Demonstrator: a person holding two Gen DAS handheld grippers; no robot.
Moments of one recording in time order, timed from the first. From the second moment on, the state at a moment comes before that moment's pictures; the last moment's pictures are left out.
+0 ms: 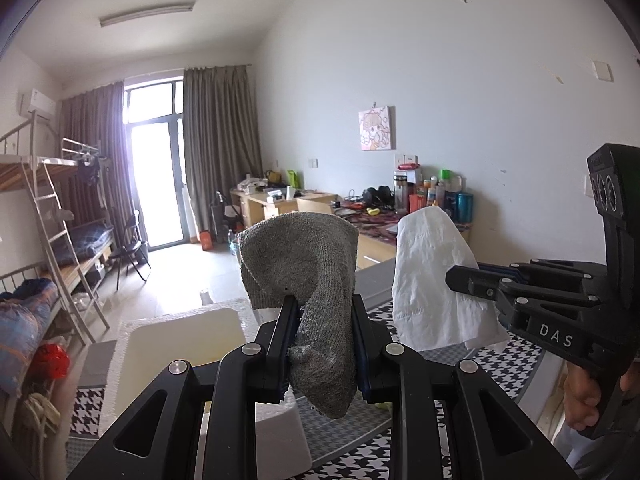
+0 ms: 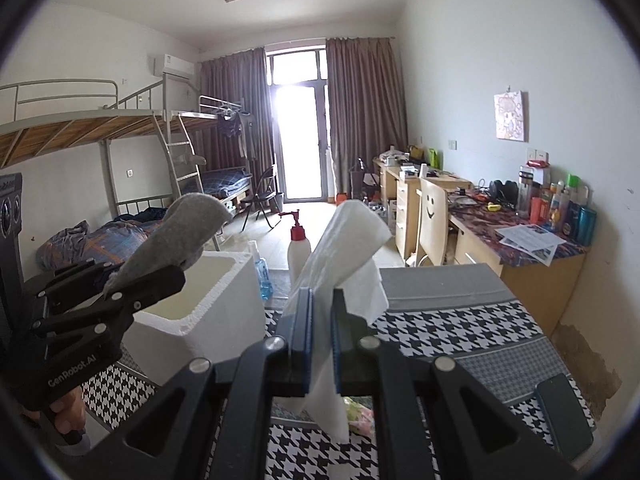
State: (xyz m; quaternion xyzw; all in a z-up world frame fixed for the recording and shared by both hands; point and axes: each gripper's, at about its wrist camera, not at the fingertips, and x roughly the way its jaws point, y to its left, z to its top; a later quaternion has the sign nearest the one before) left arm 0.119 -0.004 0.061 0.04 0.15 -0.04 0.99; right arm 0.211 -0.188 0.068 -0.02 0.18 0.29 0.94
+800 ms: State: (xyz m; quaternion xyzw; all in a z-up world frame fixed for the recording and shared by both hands) left arm 0.116 0.004 0.071 0.03 0.14 0.01 0.99; right arm 0.218 -0.161 0.081 -0.04 0.17 0.33 0.93
